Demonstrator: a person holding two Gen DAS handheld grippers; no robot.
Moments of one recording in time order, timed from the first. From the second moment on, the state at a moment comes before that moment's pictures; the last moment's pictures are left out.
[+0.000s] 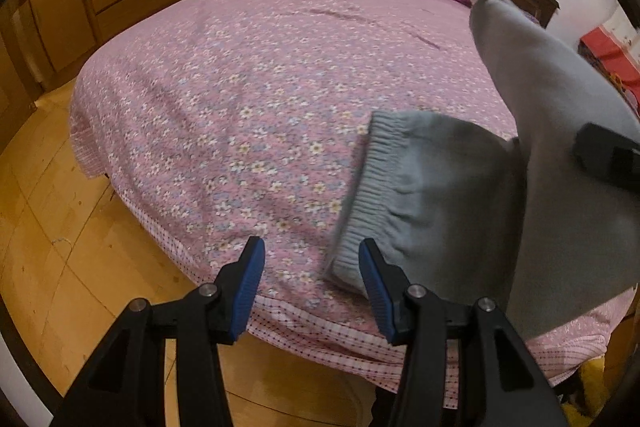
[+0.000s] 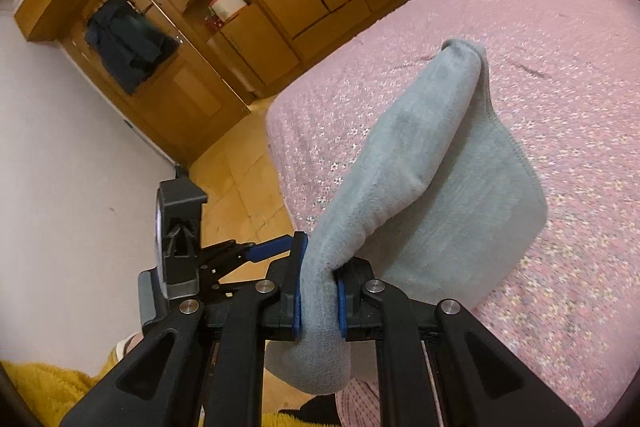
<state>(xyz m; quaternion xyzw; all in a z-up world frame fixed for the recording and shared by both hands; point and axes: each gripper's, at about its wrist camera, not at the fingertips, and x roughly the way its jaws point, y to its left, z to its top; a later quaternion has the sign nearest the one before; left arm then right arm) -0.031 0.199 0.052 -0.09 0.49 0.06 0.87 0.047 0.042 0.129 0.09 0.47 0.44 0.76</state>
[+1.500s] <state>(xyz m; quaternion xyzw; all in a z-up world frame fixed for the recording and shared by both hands) 0.012 0.185 0.089 -0.10 0.46 -0.03 0.88 0.053 -0.013 0.072 0.14 0.53 0.36 0.76</state>
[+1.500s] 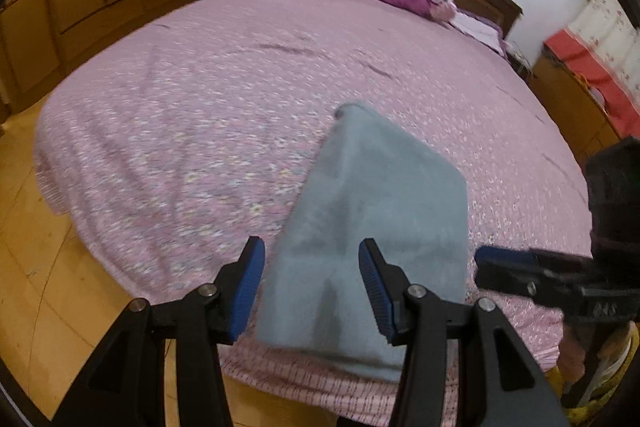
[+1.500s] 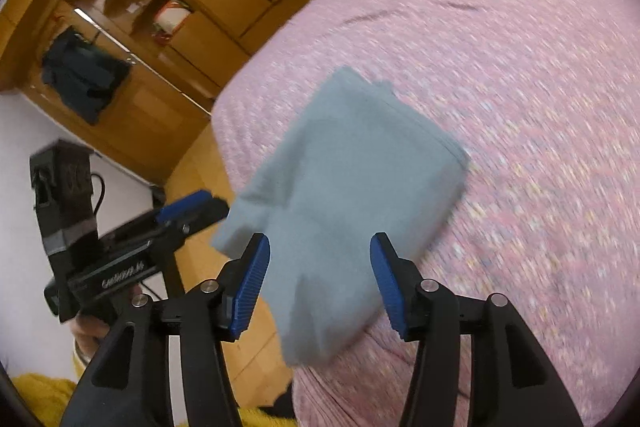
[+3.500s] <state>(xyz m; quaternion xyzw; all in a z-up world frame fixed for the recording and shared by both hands) 0.064 0.079 0.113 -0.19 0.48 -0.25 0.82 0.057 -0.097 0.114 0.16 0.49 0.39 0.77</state>
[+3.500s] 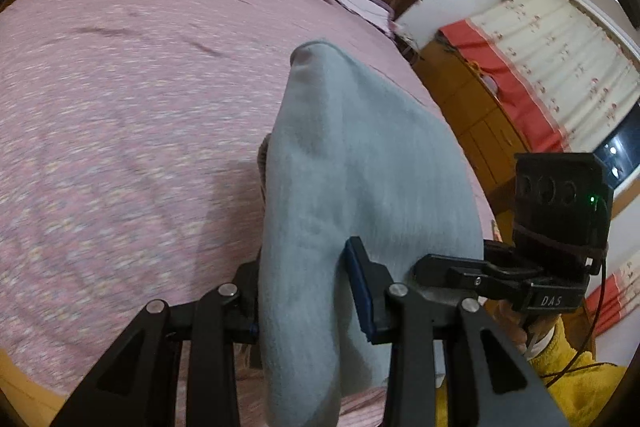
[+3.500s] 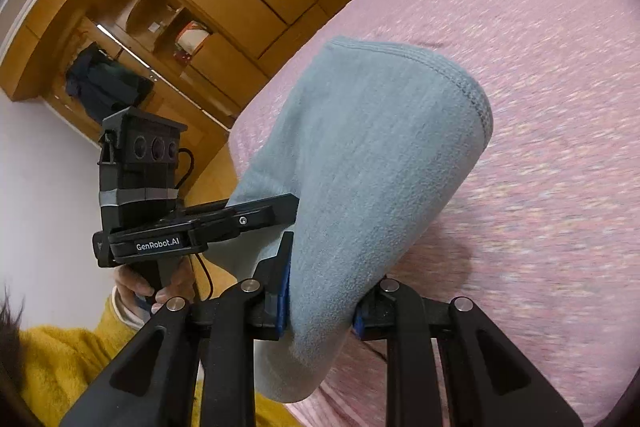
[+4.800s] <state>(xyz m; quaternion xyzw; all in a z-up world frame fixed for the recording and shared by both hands) 0.147 -0.137 0.096 0.00 0.49 -0.24 0.84 0.126 -0.260 0.051 0.14 0.52 0.18 0.82</state>
